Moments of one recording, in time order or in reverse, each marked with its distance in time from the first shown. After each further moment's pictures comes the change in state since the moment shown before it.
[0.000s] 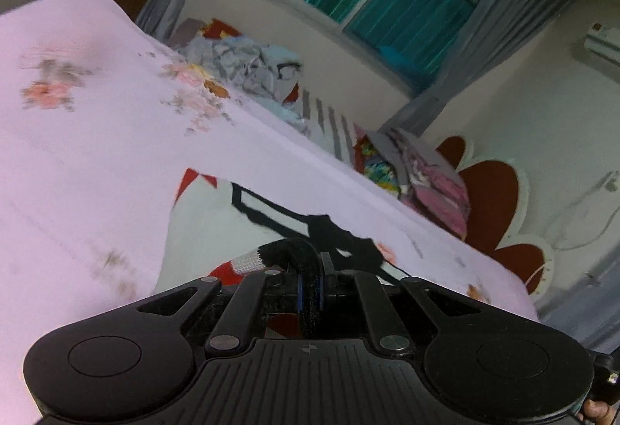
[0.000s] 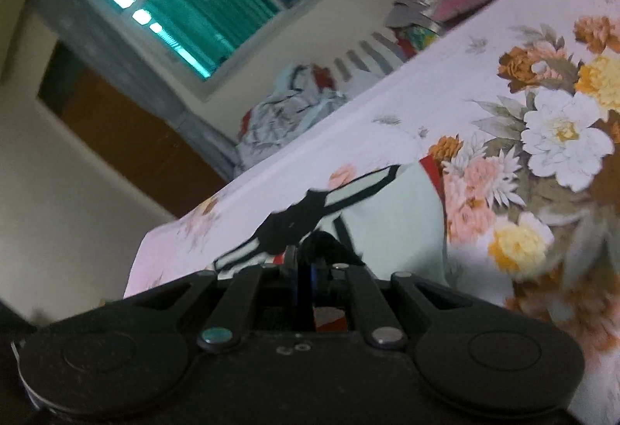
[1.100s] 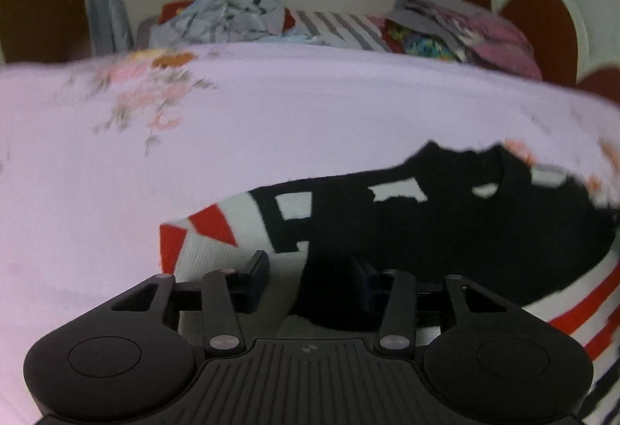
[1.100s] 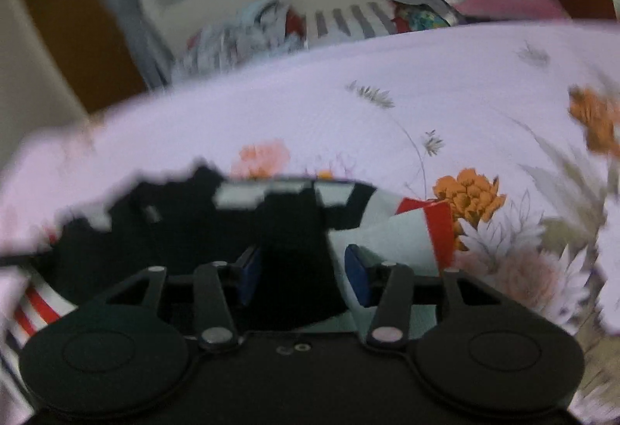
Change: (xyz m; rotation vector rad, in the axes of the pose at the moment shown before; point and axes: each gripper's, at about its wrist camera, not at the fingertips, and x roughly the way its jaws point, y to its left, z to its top) left arm 0.180 -0.010 0.019 0.534 0.228 0.256; right arm 0.186 0.000 0.003 -0.506 0.151 -0.336
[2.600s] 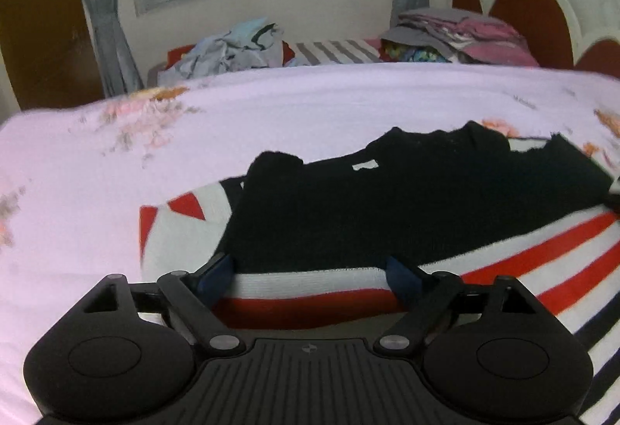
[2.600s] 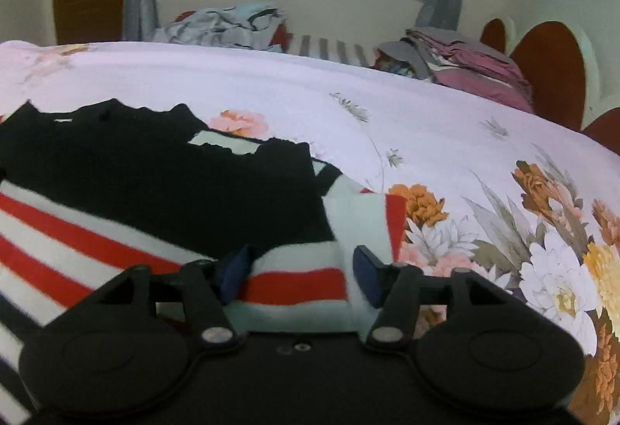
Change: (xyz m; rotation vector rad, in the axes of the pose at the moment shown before) left arm -0.052 -0.053 -0.043 0.085 -0.128 0.100; right arm -0.026 0.019 -0.044 -0.201 -0.095 -0.207
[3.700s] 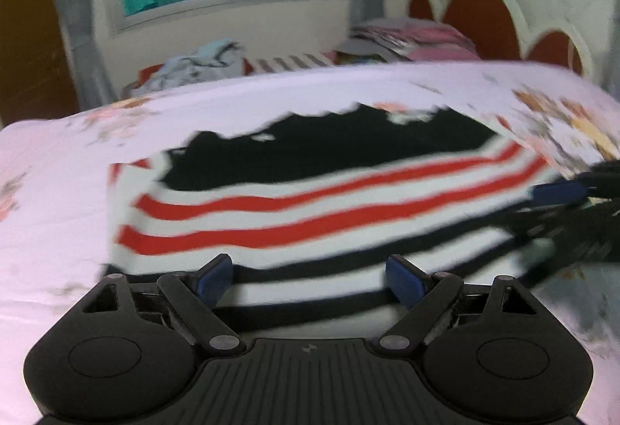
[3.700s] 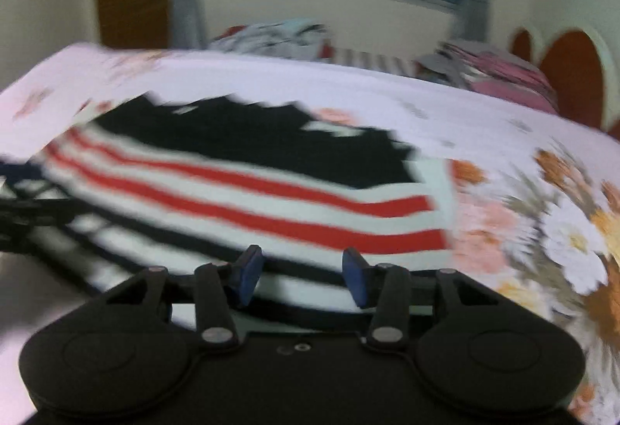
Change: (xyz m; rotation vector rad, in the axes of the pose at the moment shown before) left arm -0.087 -0.074 -0.061 0.054 -0.036 -0.109; right arm -0.084 0.077 -0.051 -0.049 -0.014 0.149
